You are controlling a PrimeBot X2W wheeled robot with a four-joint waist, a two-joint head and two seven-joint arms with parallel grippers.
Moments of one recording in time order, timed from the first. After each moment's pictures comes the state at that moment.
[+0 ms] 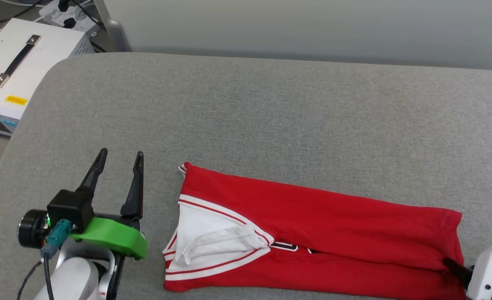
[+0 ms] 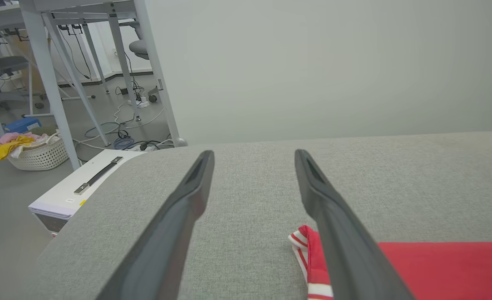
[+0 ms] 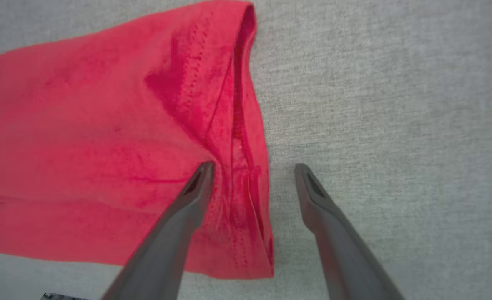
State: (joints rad) left arm -0.18 0.50 -0.40 0.02 -0.52 0.20 -0.26; right arm 0.02 -0.21 -0.26 0.07 0.44 0.13 0.82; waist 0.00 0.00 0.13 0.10
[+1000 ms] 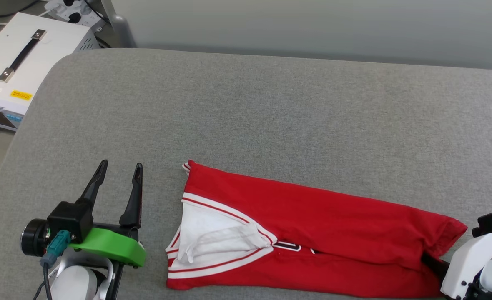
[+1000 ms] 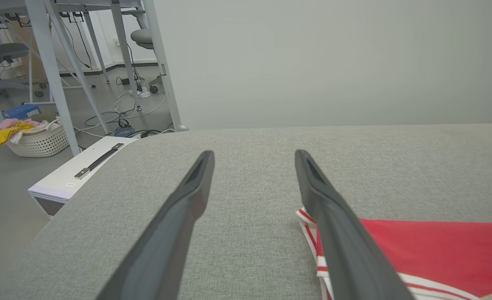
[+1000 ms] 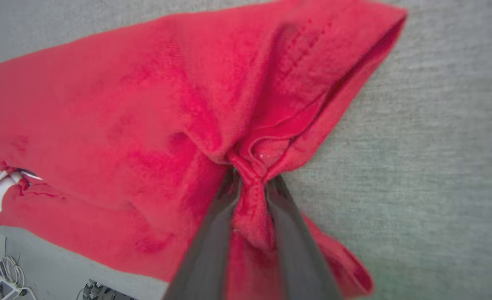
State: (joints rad) left arm -0.11 0.27 -0.10 0.12 -0.27 -0.08 -0.26; right arm -0.02 -0.24 -0.09 0.23 0.65 0.13 0.73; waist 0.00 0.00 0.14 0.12
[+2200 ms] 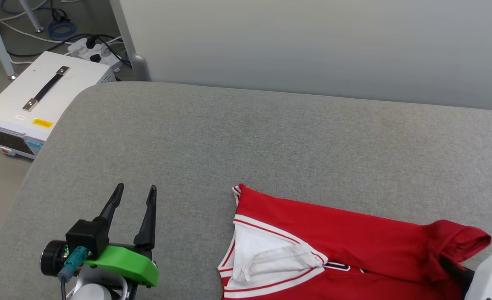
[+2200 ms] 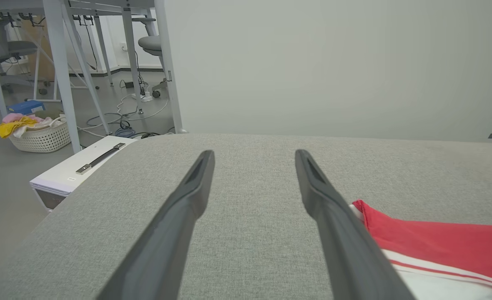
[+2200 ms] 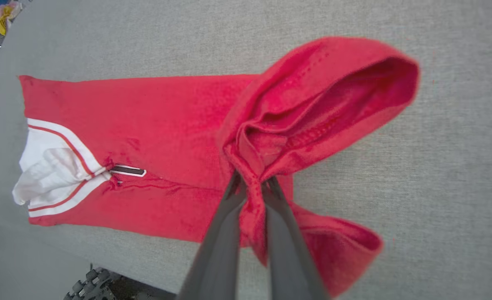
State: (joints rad) left arm -0.06 0.19 -0.07 0.17 -0.22 -0.12 -0.26; right arm 0.12 -0.31 -0.14 -0.02 0.68 0.13 0.71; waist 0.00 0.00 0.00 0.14
